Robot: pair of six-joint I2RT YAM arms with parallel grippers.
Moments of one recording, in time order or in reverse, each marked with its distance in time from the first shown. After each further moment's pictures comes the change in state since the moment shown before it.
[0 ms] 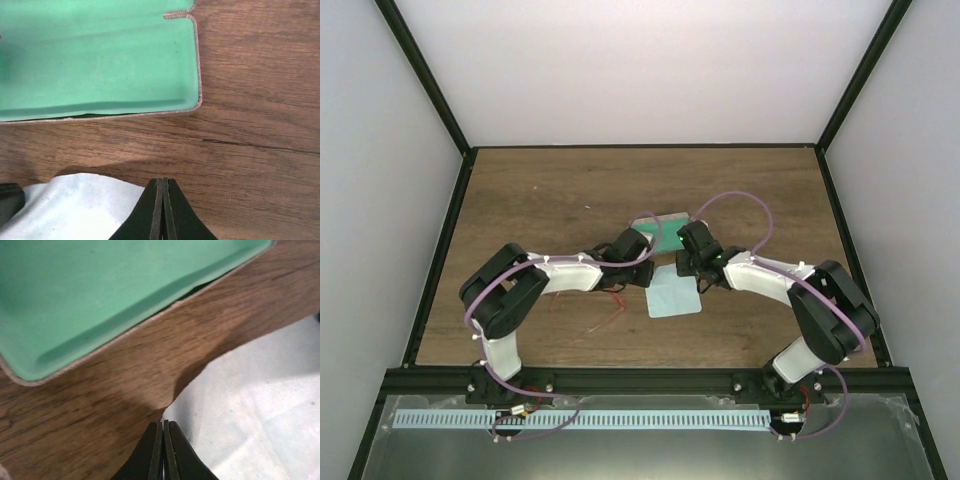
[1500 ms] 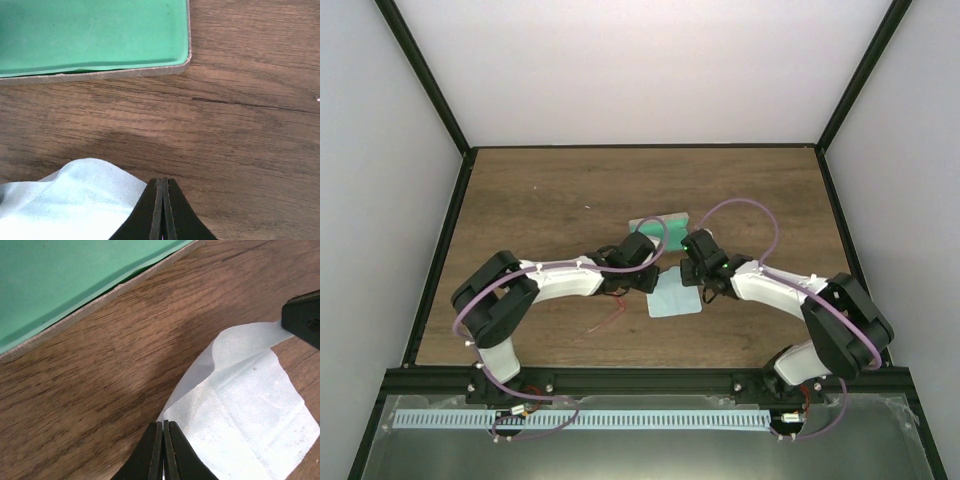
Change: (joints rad) left arm -0.068 -0.061 0.017 -0.087 -0.011 0.019; right arm 0.024 -0.104 -0.071 -0.054 0.004 0.008
